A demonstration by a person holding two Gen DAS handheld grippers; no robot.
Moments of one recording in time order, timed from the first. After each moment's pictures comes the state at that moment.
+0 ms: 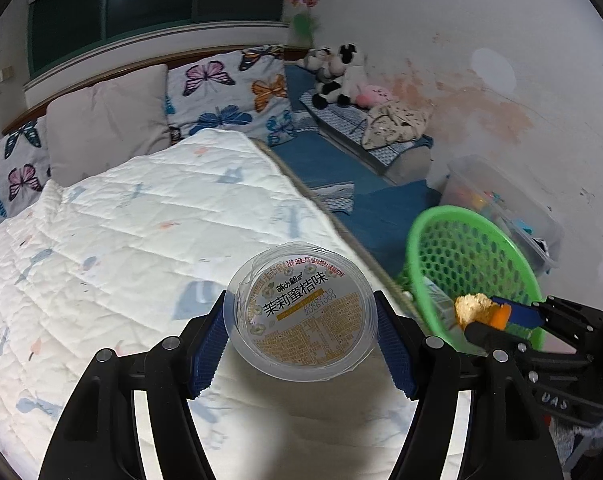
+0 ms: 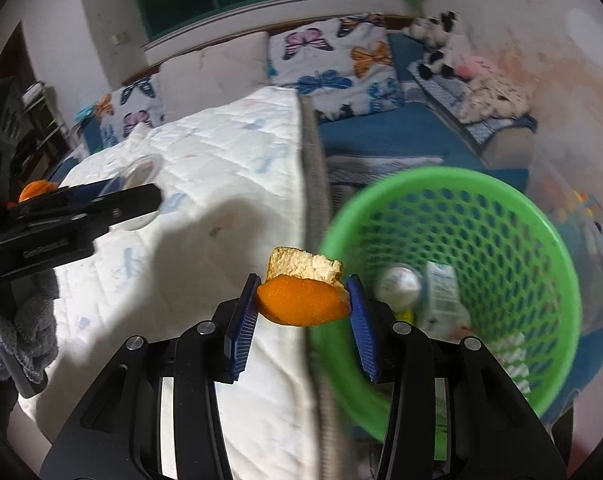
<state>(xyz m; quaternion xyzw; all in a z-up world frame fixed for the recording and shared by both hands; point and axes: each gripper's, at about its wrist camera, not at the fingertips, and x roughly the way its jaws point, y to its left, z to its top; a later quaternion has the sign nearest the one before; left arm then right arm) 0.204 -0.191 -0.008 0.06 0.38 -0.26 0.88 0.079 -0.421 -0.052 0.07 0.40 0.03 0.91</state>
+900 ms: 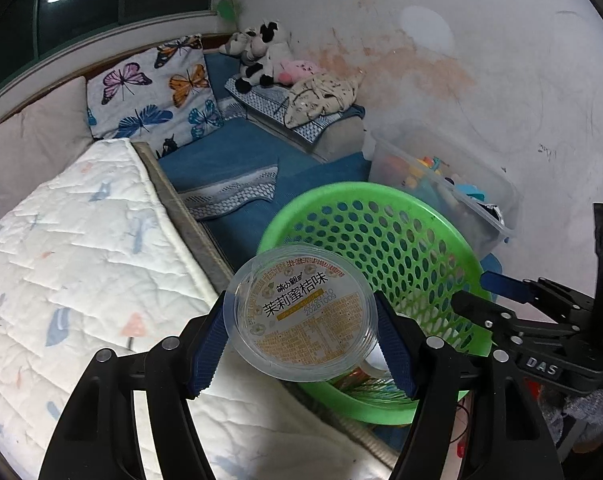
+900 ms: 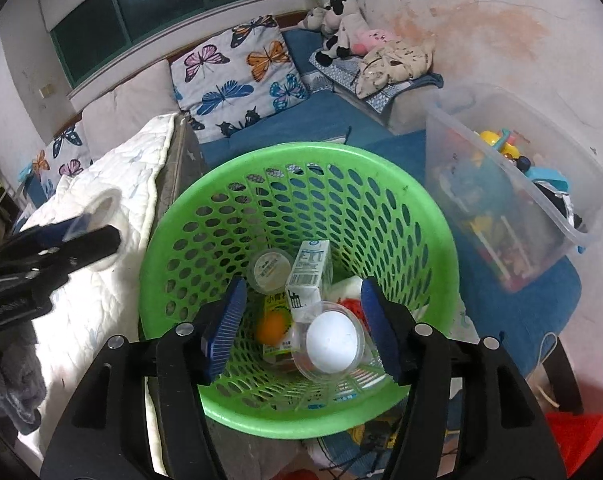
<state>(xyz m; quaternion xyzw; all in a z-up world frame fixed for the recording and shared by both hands) 0.172 -0.318 -0.020 0.10 0.40 -0.35 0.84 0.030 -0.537 -0.060 0.13 0.39 -0.07 0.91</state>
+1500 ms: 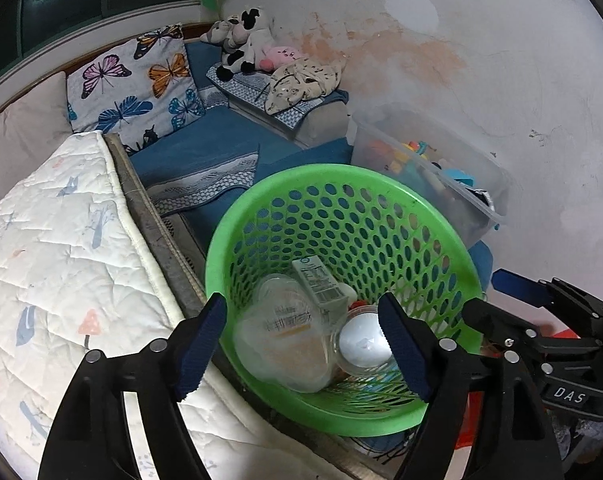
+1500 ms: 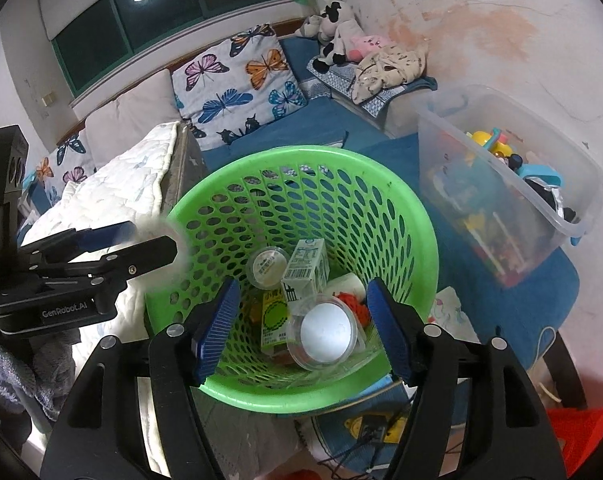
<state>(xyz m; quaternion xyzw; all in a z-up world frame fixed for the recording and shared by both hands) 0.163 -0.345 -0.034 0.11 0.42 -0.37 0.83 0.012 -0.540 -0.053 0.14 0.38 -0.07 0.91</state>
